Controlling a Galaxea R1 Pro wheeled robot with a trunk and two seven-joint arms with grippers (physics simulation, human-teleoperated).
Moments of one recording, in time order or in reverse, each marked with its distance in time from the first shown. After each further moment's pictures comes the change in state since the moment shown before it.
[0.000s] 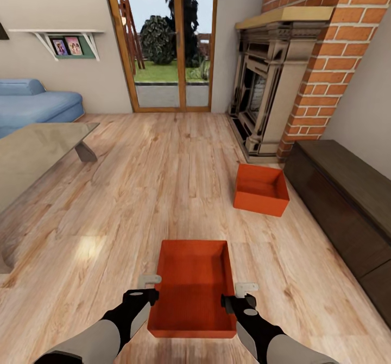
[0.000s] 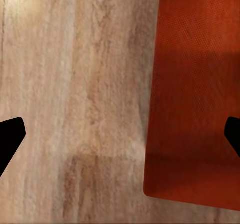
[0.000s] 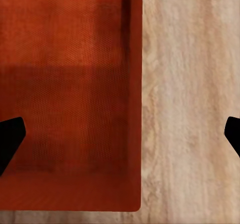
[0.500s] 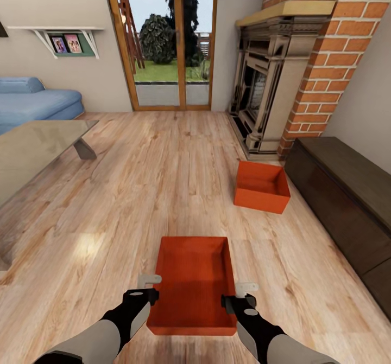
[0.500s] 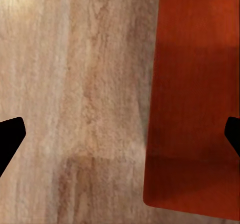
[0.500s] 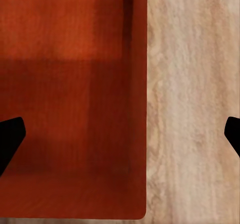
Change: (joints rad) left arm 0.000 0.000 0.000 -0.001 -0.001 -0.002 0.000; right arm 0.000 -0.001 -0.001 0.000 0.000 -0.003 0.006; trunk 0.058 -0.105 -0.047
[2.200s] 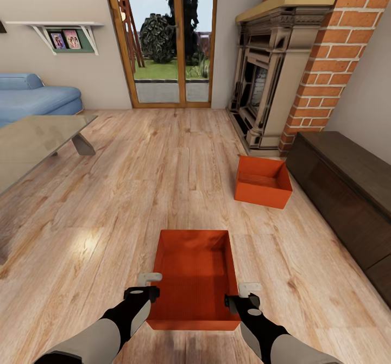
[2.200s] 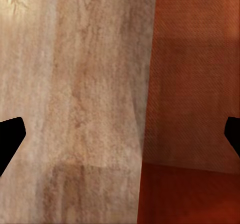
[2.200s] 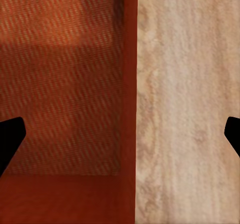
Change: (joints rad) left arm 0.000 0.000 0.000 -0.019 -0.001 -0.002 -0.009; right arm 0.000 -0.020 0.001 0.000 0.007 -0.008 0.000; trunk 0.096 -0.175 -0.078
